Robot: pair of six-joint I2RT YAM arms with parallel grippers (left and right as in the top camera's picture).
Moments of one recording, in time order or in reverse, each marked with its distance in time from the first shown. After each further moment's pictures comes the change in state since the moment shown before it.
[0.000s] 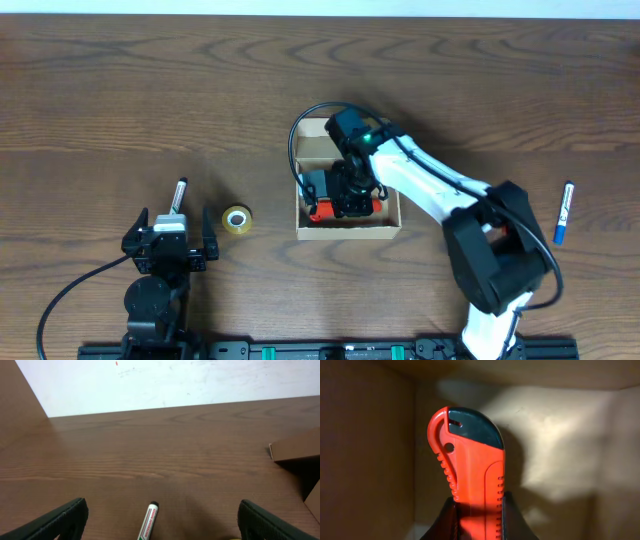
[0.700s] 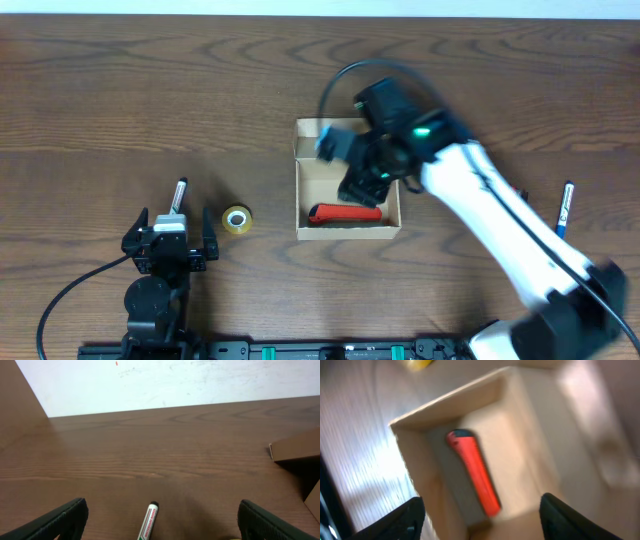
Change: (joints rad) left arm 0.000 0.000 0.000 0.000 0.000 0.000; right arm -0.077 -0.391 0.105 -0.168 0.035 0.549
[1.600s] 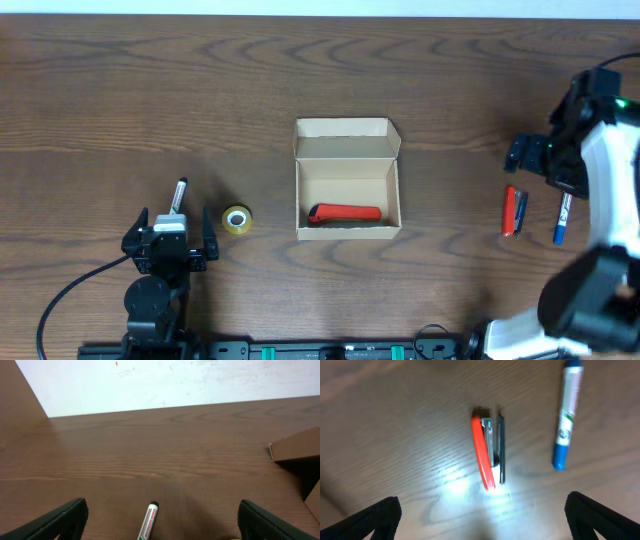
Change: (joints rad) left arm 0.000 0.000 0.000 0.000 0.000 0.000; right arm -0.800 0.133 0.009 -0.168 0.338 0.615
